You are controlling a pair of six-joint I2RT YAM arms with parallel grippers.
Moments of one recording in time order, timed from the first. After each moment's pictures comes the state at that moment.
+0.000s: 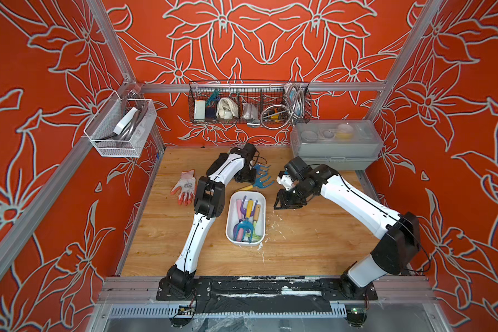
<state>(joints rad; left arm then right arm) -0.39 2.56 2.36 -1.15 0.07 -0.23 0.64 1.56 1.42 -1.11 -0.32 0.41</state>
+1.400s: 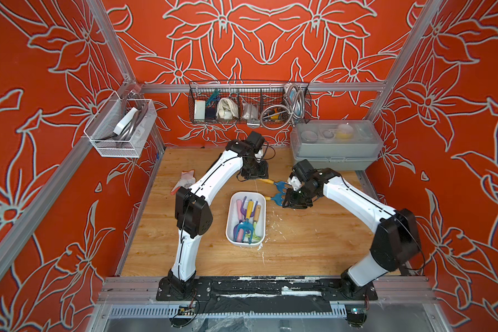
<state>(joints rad) -0.50 2.03 2.08 -1.20 0.22 -0.45 0.52 1.66 1.34 -0.98 -0.28 0.47</state>
